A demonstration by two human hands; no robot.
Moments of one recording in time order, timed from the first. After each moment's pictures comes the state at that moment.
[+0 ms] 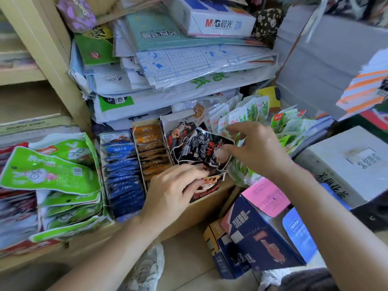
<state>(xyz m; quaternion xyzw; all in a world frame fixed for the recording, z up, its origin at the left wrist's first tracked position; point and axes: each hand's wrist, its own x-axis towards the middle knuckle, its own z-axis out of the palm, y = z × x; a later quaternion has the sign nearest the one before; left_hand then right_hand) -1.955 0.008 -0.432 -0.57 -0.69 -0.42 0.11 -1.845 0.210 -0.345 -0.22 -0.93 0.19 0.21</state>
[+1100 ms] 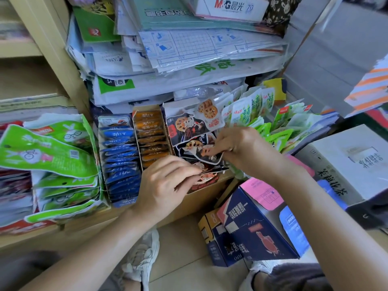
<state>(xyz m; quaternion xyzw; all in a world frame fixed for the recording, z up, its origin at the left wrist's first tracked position) -1.953 0.000 -0.443 -0.57 -0.66 -0.45 0.20 -1.852 0.203 -0.357 0.04 -0.96 0.21 0.15</state>
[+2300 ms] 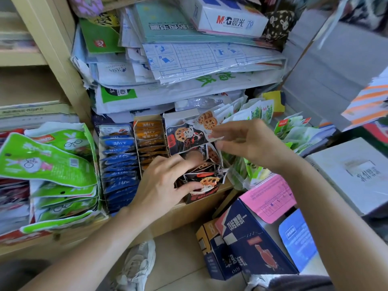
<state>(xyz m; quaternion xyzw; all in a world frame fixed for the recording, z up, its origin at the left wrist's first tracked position) -1.968 0.007 -0.428 -0.54 -0.74 -0.38 0.12 -1.860 0.215 -0.322 -0.16 -0.90 0.40 0.06</state>
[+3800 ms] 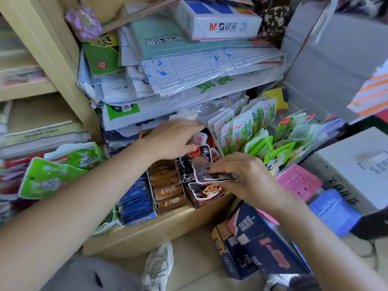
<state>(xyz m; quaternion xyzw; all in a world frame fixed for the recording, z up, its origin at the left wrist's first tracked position) -2.054 0.083 -0.344 -0.62 -0.78 -0.03 -0.03 -1.833 0.188 -0.370 -0.01 -0.95 0.26 0.19</state>
